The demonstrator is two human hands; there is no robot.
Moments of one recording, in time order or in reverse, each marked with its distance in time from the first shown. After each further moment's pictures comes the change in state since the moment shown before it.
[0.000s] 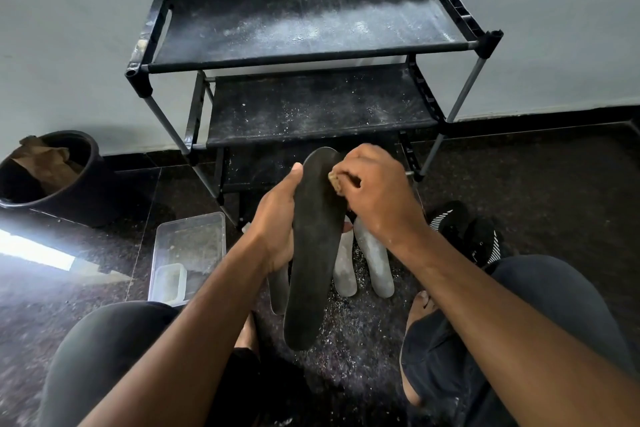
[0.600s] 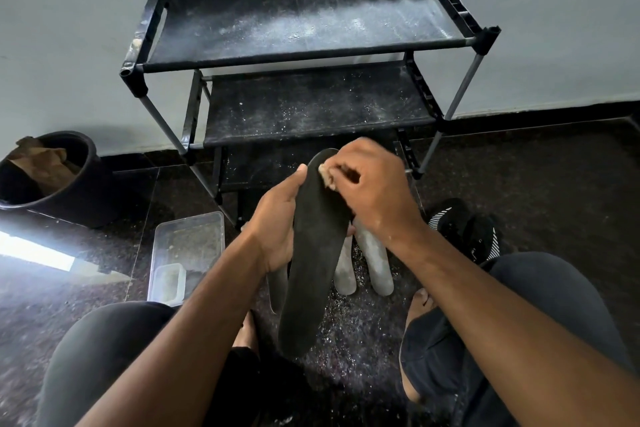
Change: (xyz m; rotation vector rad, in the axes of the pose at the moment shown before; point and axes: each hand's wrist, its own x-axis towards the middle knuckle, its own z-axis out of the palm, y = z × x) left_hand 0.003 -0.002 -0.001 -0.067 -0.115 -0.074; right_hand 0.004 -0.008 -0.003 0.132 0.073 0.006
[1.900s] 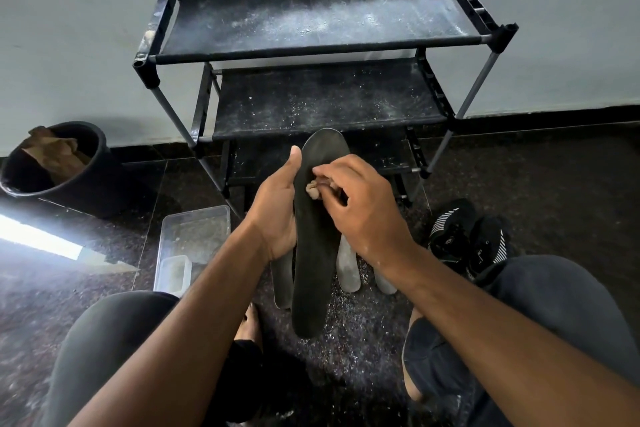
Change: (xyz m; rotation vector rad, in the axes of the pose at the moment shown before) left_hand -0.001 0.013 -0.009 -0.004 -0.052 0.050; right_hand -0.025 -0.014 0.022 0.040 -0.035 -0.068
